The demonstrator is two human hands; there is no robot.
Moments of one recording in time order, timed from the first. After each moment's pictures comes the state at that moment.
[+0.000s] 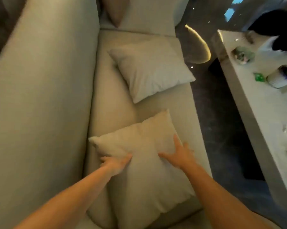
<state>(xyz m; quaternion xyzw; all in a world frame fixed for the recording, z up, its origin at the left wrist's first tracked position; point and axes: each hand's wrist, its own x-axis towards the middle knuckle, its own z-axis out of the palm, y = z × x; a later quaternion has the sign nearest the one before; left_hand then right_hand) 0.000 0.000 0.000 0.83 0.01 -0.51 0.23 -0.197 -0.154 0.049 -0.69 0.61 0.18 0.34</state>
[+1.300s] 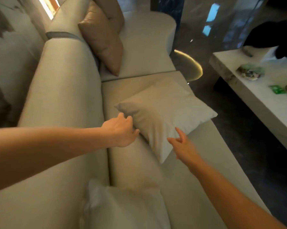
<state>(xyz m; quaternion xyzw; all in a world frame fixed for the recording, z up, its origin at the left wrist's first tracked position) 0.251 -0.253 0.151 0.78 -0.60 -0.14 -0.10 0.030 -0.295 0.084 -0.57 0.61 -0.16 0.52</state>
